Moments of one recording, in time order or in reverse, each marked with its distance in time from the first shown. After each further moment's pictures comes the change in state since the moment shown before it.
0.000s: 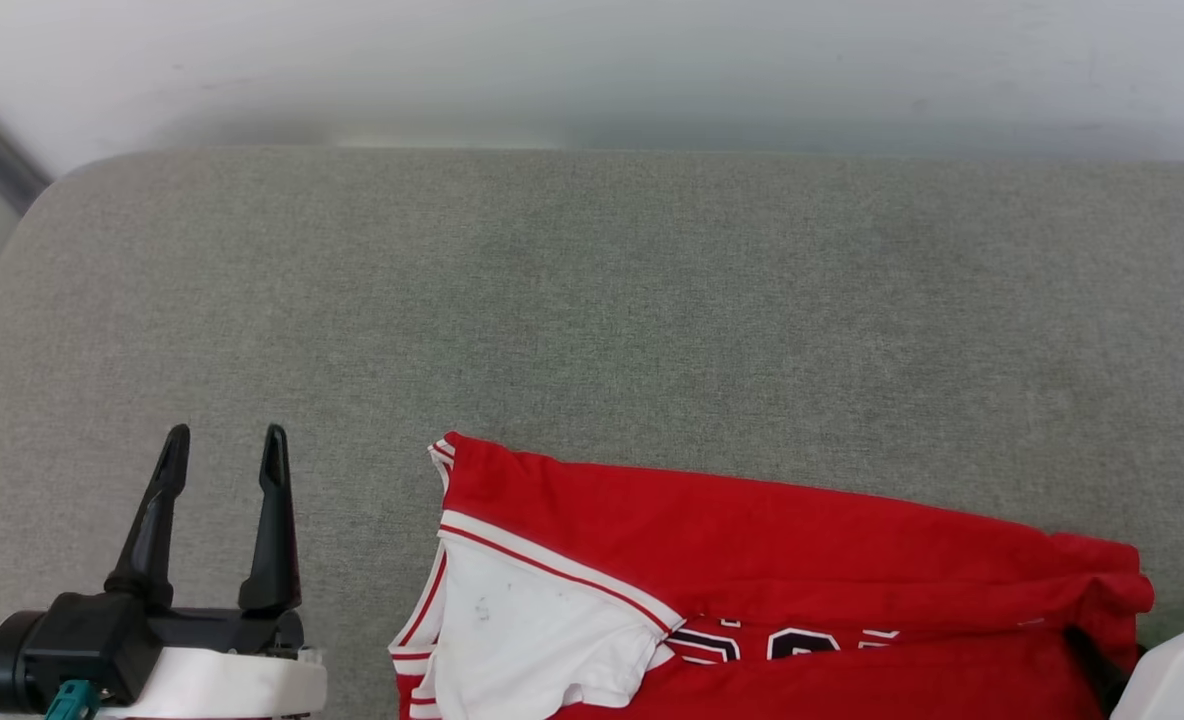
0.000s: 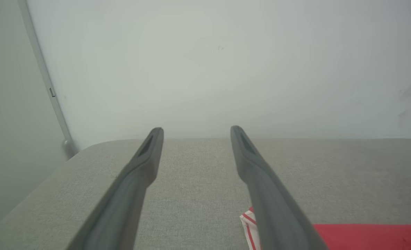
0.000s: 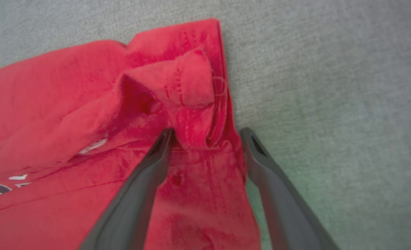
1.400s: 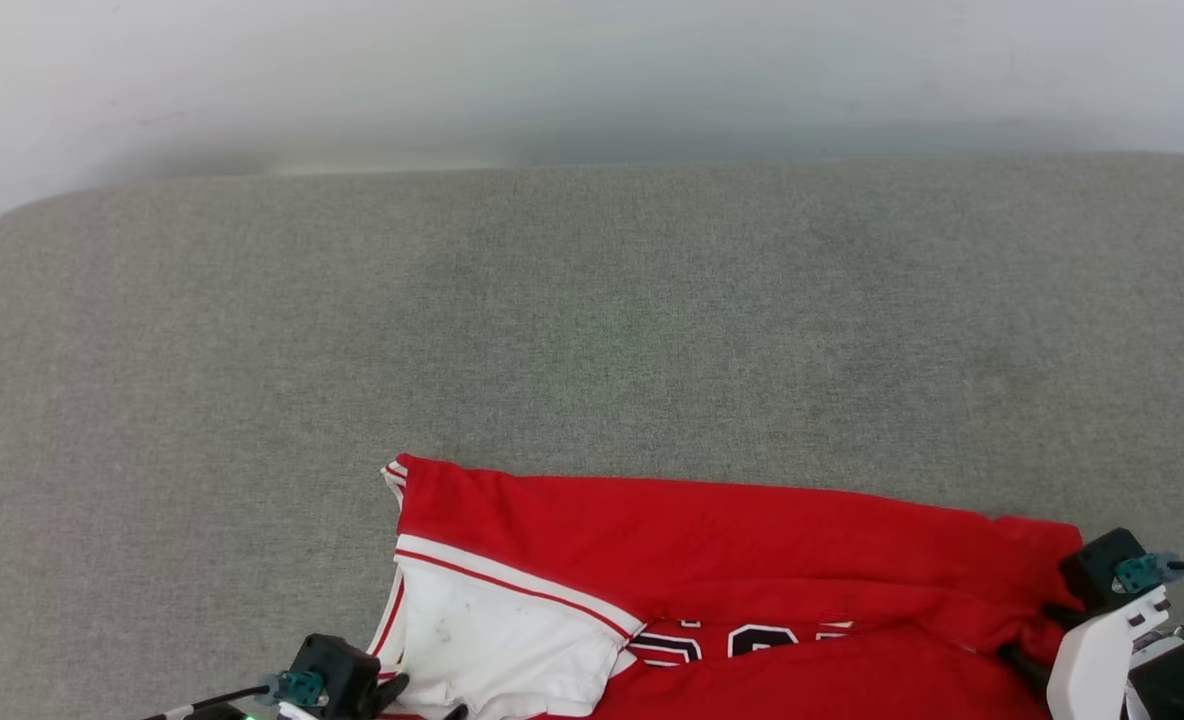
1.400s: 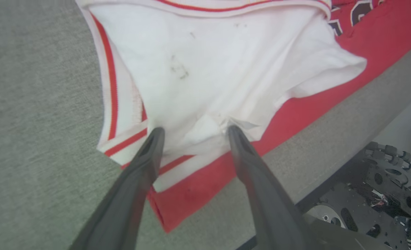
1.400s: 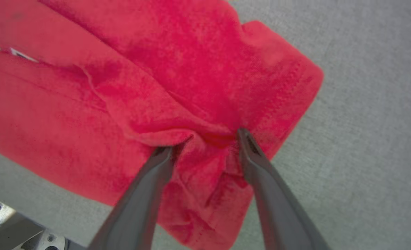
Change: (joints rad) left arm -0.228 0.501 -0.874 0.254 -0.557 0.099 0.330; right arm -0.146 -0.540 0.782 0.049 0.132 0.000 -0.202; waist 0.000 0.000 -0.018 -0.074
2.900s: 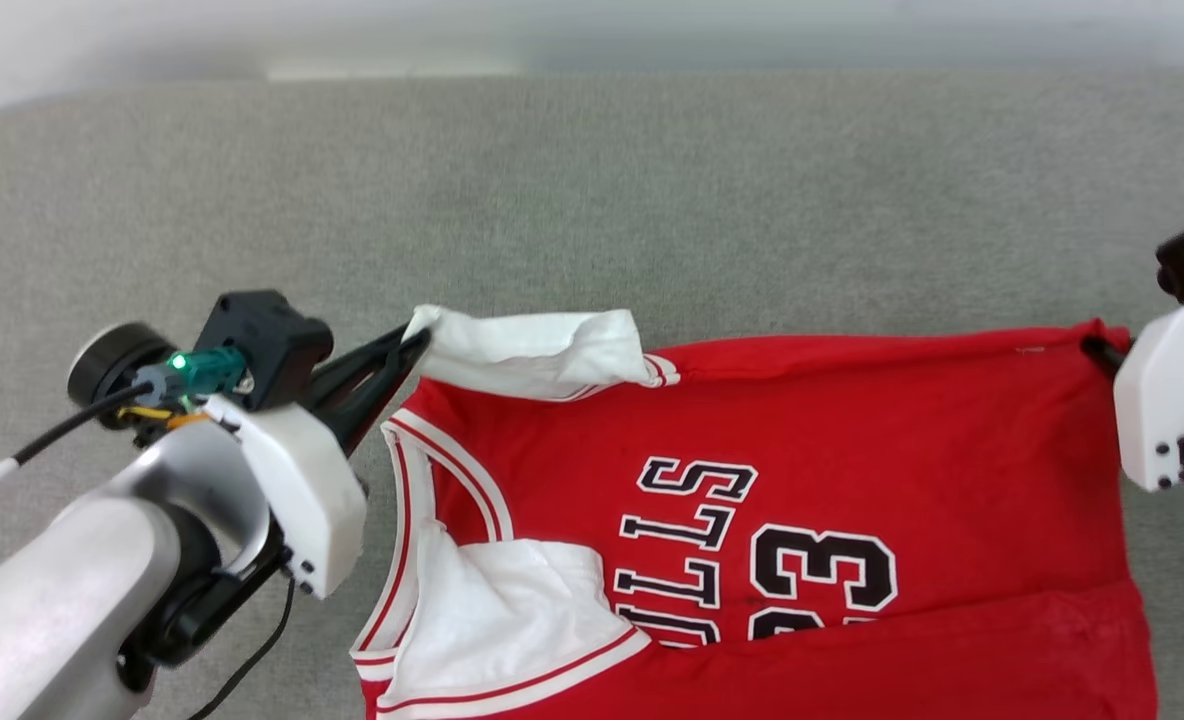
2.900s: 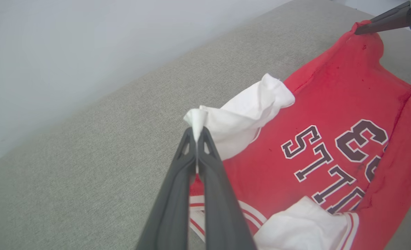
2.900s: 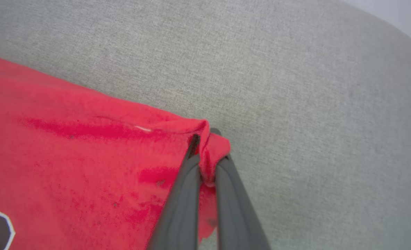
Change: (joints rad) left arm -0.434 0.091 0.169 -0.257 0.052 -0.059 0.172; right arm -0.536 0.018 0.020 0.263 0.122 0.000 0.085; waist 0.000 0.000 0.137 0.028
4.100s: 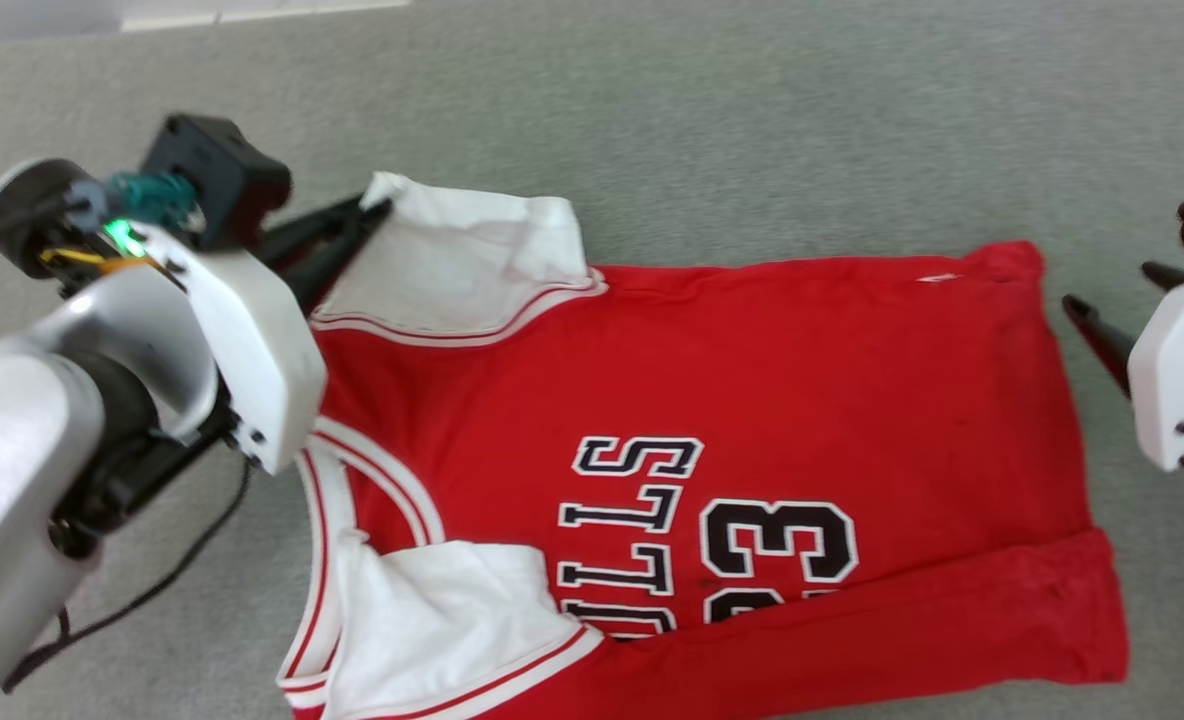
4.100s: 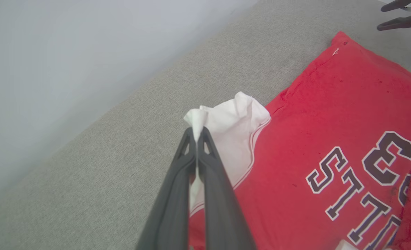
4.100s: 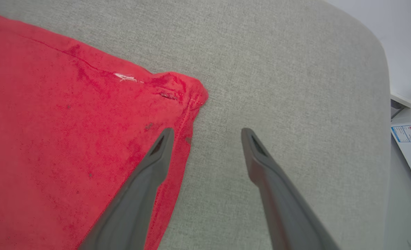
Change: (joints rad) left arm -0.205 0.015 0.042 0.063 -0.028 -0.095 0.152; right arm 0.139 0.037 -0.231 -0.370 -0.160 0.000 0.176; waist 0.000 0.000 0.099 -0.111
